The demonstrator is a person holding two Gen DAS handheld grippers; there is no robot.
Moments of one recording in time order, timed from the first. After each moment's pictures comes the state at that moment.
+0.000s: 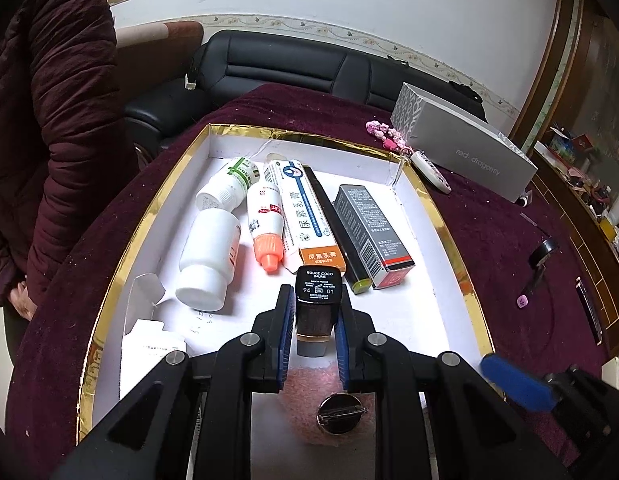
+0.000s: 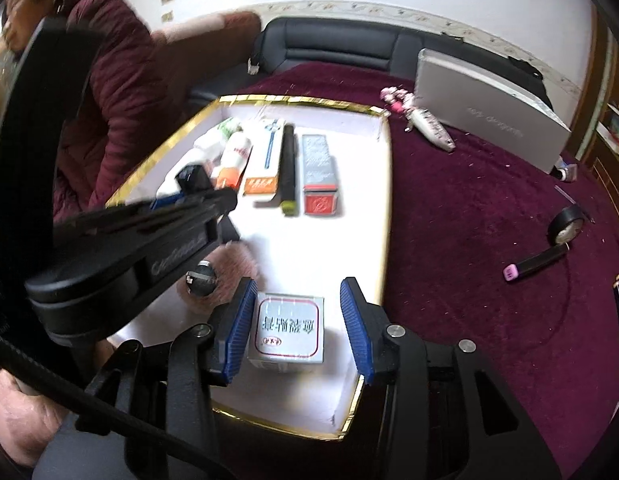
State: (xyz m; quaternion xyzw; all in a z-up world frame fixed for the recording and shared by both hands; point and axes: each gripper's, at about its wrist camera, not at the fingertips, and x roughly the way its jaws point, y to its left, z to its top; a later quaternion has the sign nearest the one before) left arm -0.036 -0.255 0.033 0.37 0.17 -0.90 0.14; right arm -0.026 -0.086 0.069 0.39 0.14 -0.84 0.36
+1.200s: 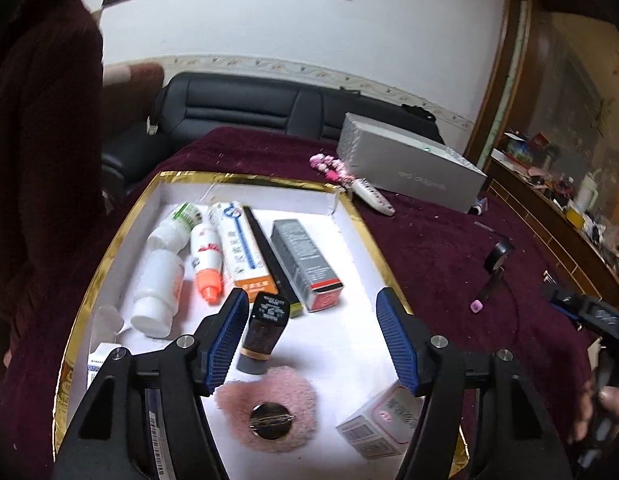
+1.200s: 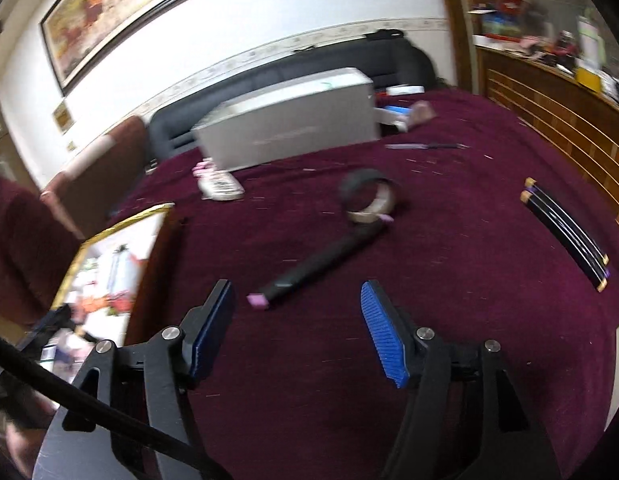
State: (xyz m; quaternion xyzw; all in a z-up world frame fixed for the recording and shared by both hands) left arm -0.027 -0.216 0.056 0.29 0.13 -0.94 0.09; right arm -0.132 0.110 0.075 0.37 -0.06 -0.90 0.22
